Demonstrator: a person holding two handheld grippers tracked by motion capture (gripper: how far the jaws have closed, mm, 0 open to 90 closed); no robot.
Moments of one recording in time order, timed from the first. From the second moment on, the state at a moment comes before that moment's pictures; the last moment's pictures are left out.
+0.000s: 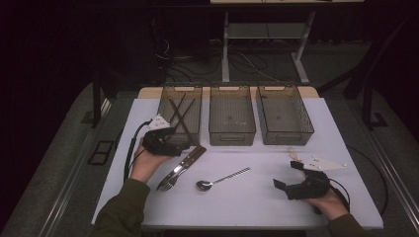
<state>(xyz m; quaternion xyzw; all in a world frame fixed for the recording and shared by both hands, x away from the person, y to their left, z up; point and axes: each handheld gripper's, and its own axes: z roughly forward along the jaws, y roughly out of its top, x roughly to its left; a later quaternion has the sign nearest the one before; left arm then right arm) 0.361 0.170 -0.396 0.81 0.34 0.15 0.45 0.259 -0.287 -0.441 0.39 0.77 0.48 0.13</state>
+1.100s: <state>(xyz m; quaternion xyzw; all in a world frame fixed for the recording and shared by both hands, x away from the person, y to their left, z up) 0.274 0.161 -0.438 0.83 0.29 0.09 0.47 0.258 -0.290 -0.435 0.39 0.78 0.48 0.14</state>
